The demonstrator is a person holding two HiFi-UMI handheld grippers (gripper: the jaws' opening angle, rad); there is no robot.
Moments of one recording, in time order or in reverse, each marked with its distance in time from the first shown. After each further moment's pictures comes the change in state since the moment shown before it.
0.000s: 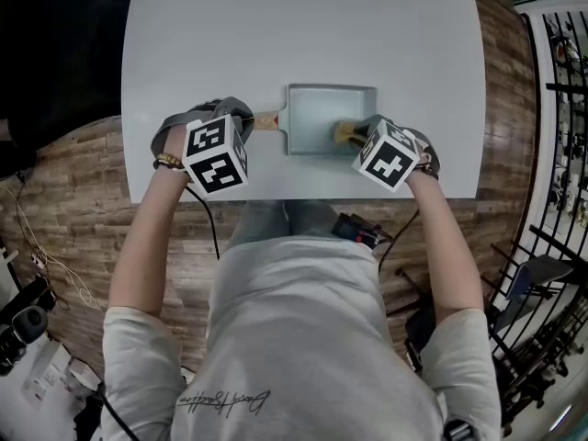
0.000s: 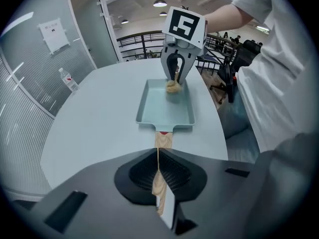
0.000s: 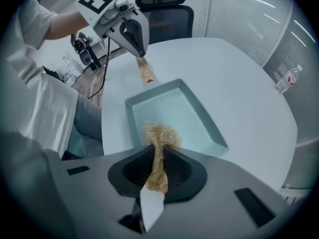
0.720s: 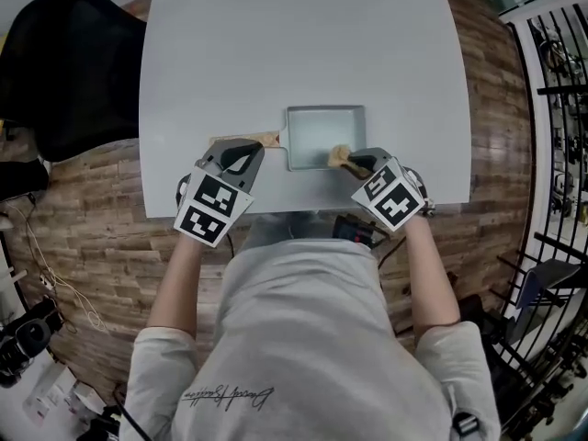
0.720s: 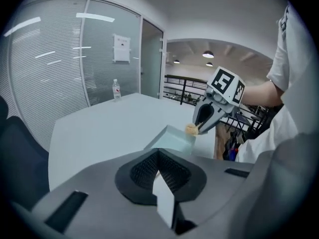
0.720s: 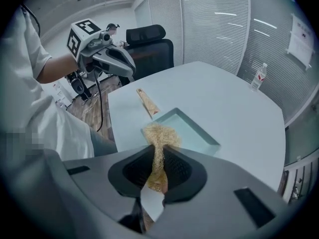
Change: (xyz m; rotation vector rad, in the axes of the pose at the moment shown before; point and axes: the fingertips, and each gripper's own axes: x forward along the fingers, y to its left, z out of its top) left arm -0.080 -0.005 0.040 -0.529 -0.448 0.177; right arm -0.059 0.031 0.027 0.207 -0.293 -0.072
